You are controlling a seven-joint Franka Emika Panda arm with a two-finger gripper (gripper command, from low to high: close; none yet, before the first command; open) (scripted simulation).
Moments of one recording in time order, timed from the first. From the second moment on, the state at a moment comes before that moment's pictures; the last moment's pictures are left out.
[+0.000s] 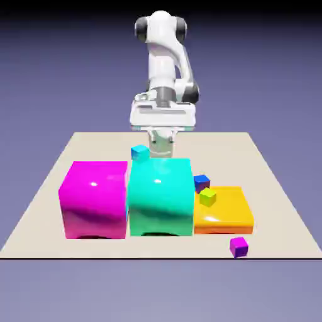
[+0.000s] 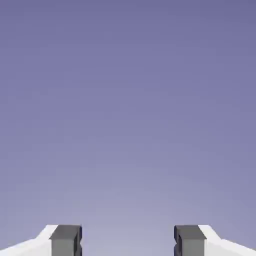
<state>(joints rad) 0.04 -0.53 -0.01 -2.79 0.00 3.04 0.76</state>
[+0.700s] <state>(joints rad) 0.59 0.23 -0.20 -2.44 -0.01 3.09 1.04</state>
